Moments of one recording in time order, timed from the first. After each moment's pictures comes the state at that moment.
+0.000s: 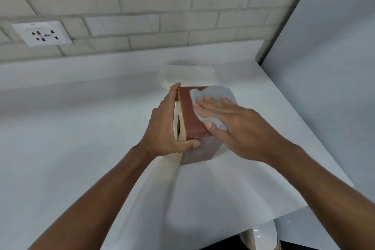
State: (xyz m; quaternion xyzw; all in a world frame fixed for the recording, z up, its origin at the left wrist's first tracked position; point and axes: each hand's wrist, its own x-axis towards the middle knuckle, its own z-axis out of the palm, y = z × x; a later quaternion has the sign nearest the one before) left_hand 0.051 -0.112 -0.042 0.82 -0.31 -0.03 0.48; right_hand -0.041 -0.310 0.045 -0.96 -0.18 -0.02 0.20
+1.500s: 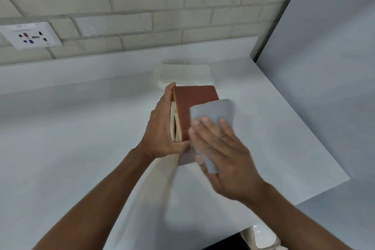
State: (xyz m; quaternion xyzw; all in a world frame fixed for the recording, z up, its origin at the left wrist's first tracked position) left_hand 0.046 -0.116 -0.039 0.81 -0.30 -0.03 0.51; right_hand -0.077 -0.281 -0.027 -0.92 -0.22 -0.28 0.13
